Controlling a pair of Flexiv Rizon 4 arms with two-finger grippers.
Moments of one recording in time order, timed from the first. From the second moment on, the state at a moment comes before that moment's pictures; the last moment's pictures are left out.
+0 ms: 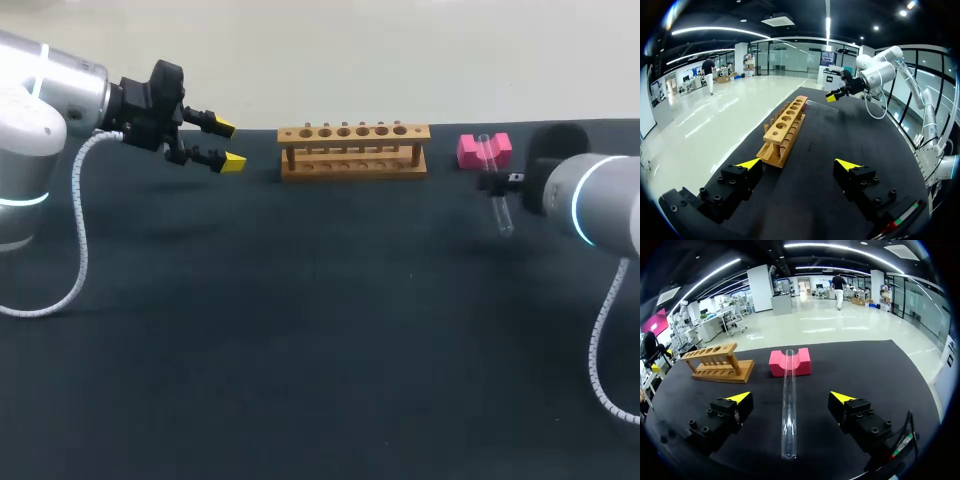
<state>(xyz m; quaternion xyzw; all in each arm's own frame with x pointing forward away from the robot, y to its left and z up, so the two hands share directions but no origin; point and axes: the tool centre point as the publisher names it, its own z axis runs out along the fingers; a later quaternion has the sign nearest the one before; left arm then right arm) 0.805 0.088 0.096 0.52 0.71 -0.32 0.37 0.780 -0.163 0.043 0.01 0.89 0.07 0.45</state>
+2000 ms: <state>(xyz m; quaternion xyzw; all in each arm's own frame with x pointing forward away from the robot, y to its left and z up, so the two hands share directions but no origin) 0.805 0.088 0.096 0.52 0.71 -0.32 0.37 0.807 -0.157 -0.006 -0.02 0.90 0.09 0.43</state>
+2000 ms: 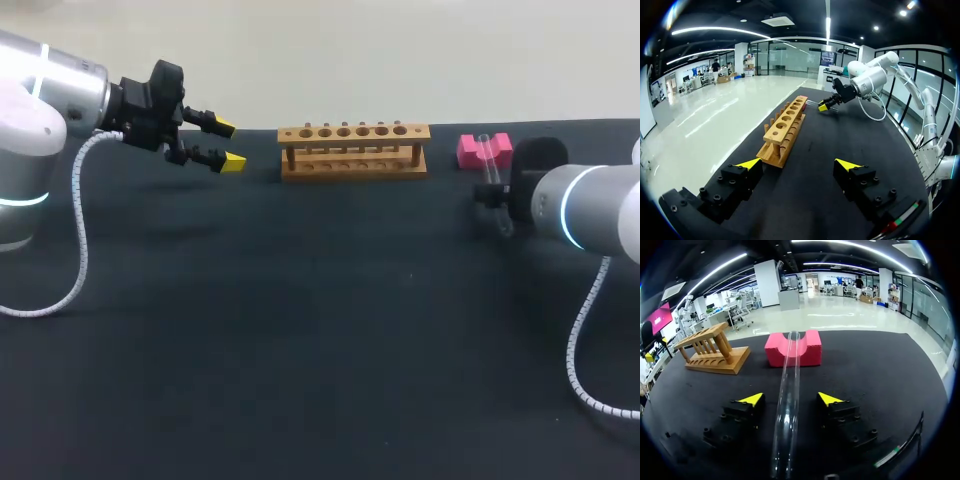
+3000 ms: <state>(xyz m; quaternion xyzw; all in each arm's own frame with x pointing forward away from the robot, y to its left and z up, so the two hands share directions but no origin) 0.805 0.088 0.096 0.52 0.71 -0.32 0.37 0.811 -0.158 -0.010 -0.01 0.90 0.10 0.43</state>
